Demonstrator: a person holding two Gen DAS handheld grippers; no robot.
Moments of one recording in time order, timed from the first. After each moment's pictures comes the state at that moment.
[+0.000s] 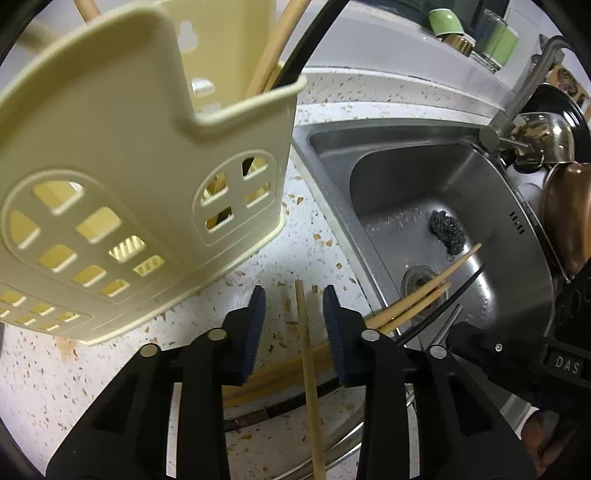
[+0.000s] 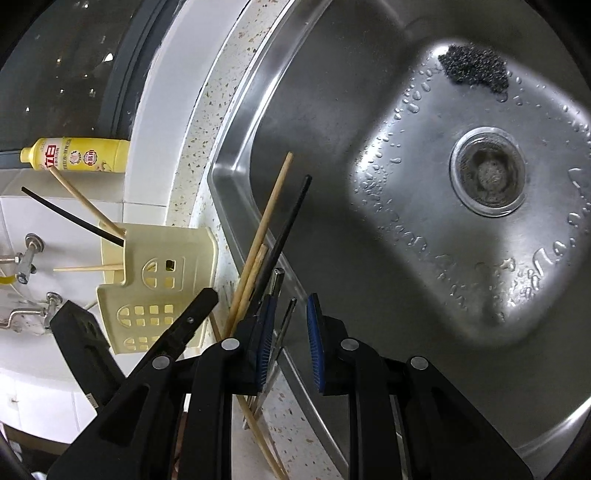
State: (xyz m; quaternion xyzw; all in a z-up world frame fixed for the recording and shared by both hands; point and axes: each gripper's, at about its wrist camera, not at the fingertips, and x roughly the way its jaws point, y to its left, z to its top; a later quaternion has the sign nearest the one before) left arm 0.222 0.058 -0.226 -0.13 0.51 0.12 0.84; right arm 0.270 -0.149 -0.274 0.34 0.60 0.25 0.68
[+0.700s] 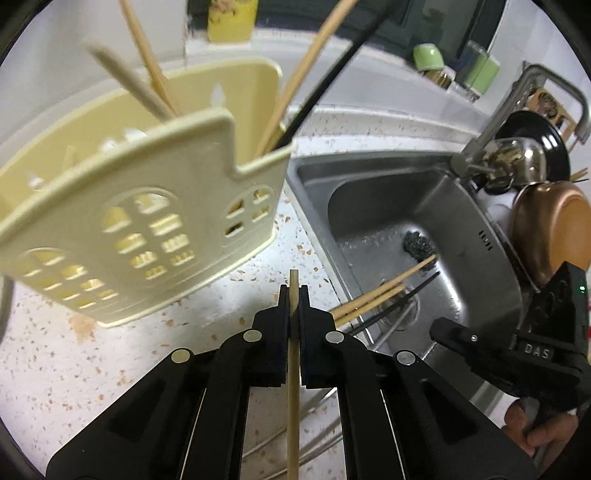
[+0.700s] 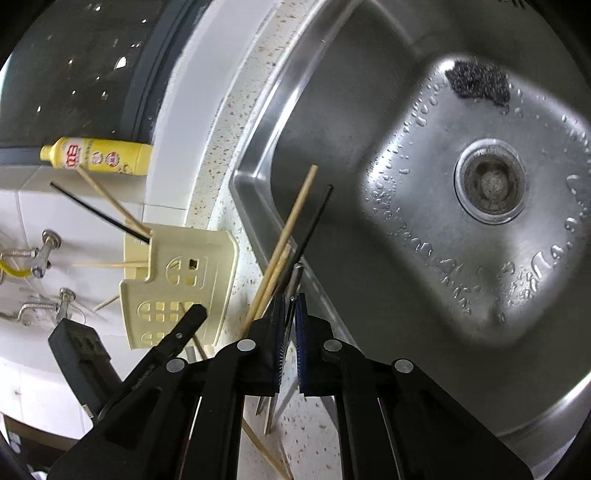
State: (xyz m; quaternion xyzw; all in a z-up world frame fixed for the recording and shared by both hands) left arm 0.182 0.054 -0.176 -0.15 0.46 0.11 0.87; right arm 0.255 -0.160 -0.244 0.34 0.58 0.26 0.70
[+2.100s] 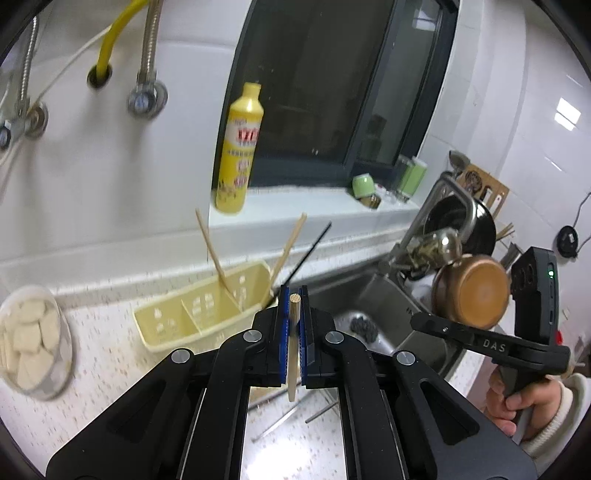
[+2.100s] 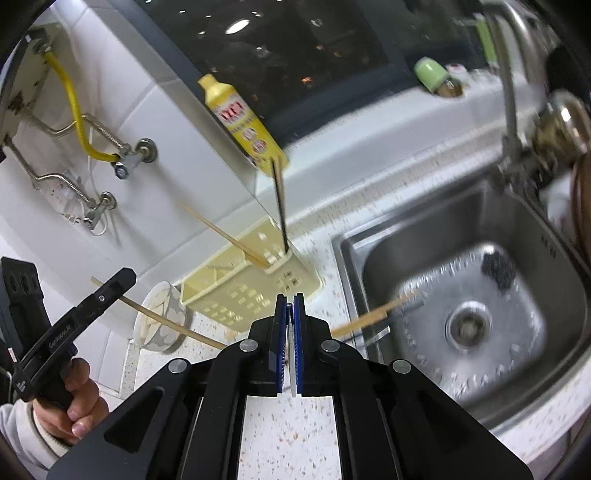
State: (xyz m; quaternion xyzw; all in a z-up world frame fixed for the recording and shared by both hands) left arm 0.082 0.074 0.010 -0.14 0.28 0.05 0.95; right arm 0.208 -0.115 -0.036 0.10 0.43 0.35 0.82
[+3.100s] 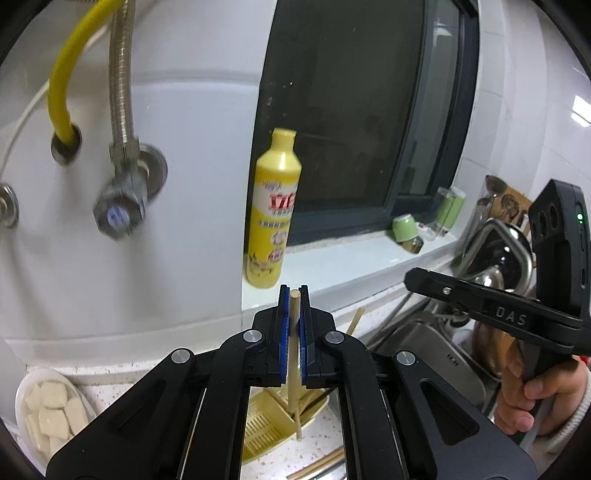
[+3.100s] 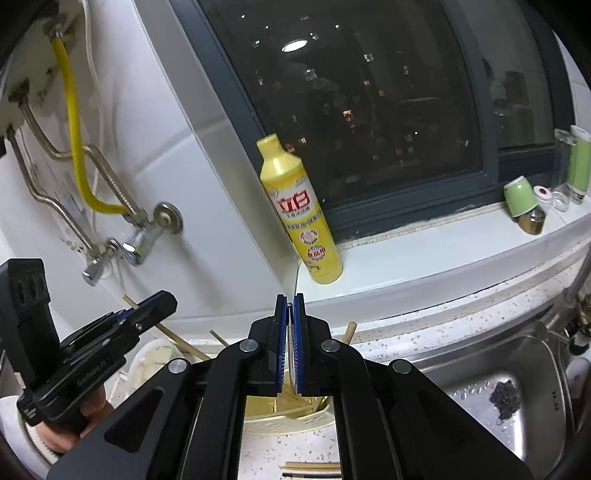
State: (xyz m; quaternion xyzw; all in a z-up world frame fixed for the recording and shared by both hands) left arm 0.179 0.140 0.037 -0.11 0.27 0.10 0.95; right arm 0.306 0.006 0.028 0.03 0.36 0.39 0.85
